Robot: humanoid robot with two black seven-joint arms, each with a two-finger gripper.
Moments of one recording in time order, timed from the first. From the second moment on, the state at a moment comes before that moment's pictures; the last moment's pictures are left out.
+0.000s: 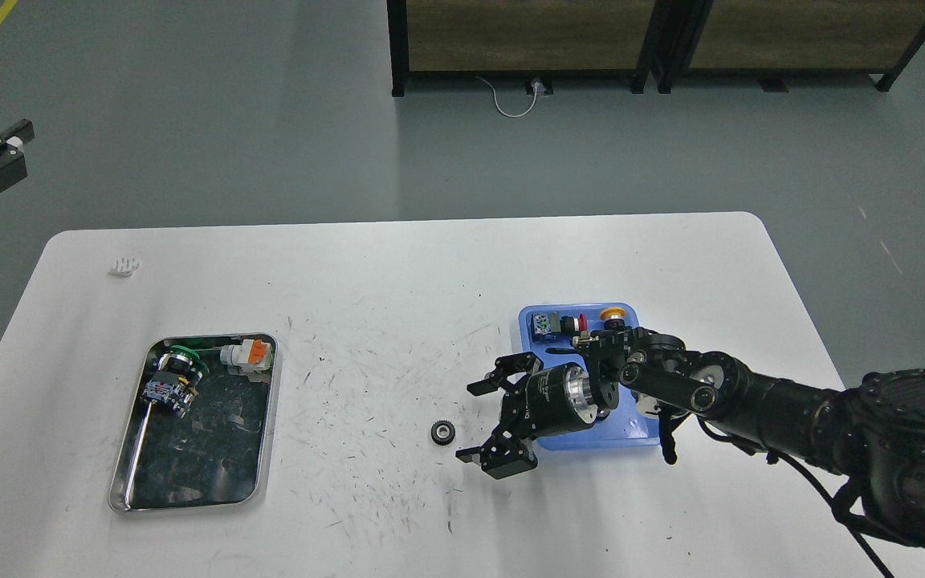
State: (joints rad) left arm -0.92 0.94 -0.28 -0.88 0.36 -0.24 -0.33; right arm 0.85 -0.12 -0.10 0.69 -0.71 0.58 0.24
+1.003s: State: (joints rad) left arm -0.92 0.95 -0.30 -0.88 0.36 -0.25 -0.33; right arm 0.83 0.02 -0.10 0.51 -0.79 0.55 0.26
